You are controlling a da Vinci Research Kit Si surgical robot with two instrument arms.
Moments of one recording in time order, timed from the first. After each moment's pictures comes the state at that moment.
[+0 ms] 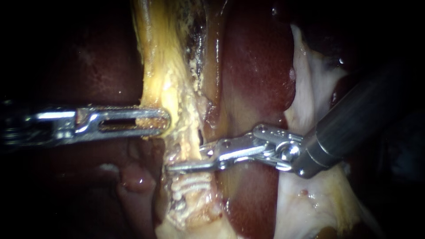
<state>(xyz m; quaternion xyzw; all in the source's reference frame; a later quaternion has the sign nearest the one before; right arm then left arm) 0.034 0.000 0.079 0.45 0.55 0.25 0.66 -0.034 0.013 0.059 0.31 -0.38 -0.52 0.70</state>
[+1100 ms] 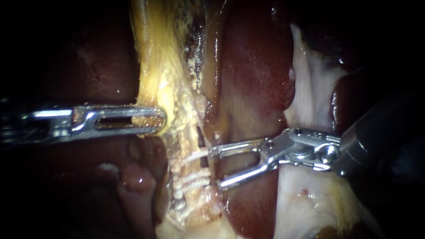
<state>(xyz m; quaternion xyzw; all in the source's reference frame) 0.026 0.001 0.076 0.36 0.60 0.18 0.69 -0.033 0.013 0.059 0.31 -0.38 -0.52 0.70</state>
